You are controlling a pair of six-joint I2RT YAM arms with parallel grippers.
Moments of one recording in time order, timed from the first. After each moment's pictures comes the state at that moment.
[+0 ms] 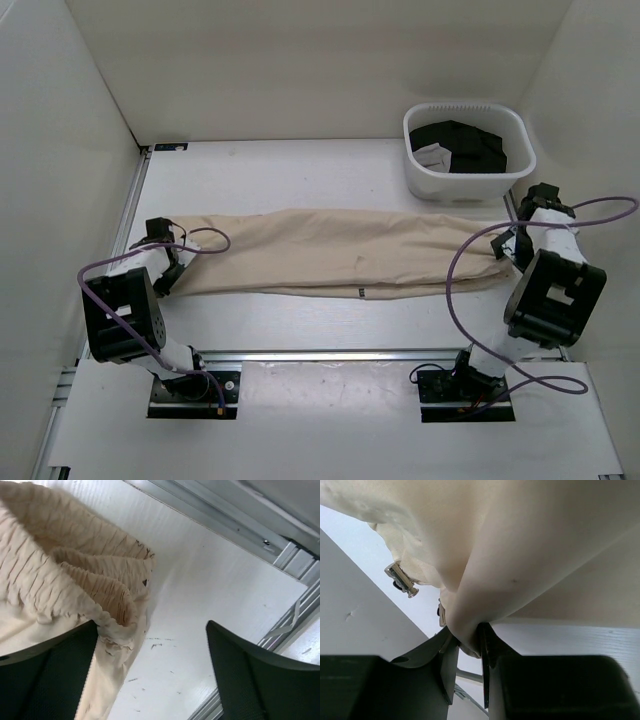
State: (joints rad) left arm 0.25 1.50 0.75 -0.52 -0.33 0.81; right arm -0.38 1.64 1.17 -0.87 0.30 0.60
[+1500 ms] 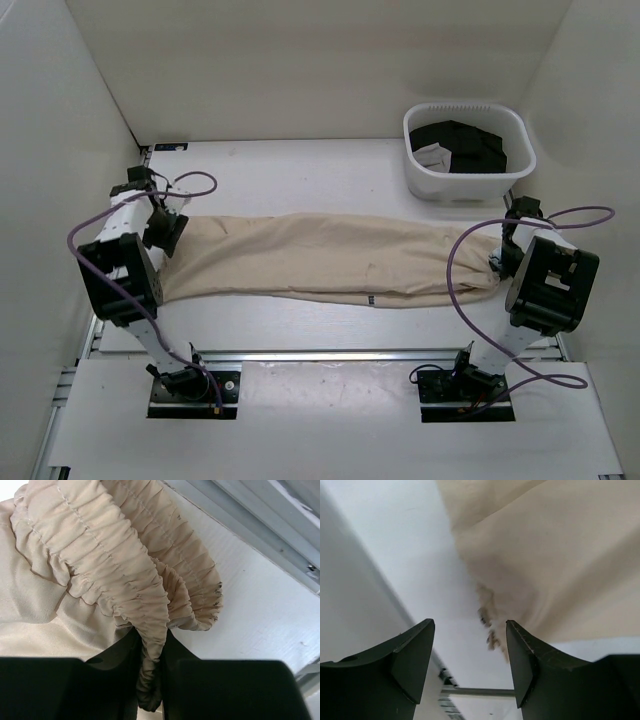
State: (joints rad) left arm 0.27 1.69 1.33 -0.88 -0.07 0.65; right arm -0.35 1.69 1.01 -0.62 0.30 0.56
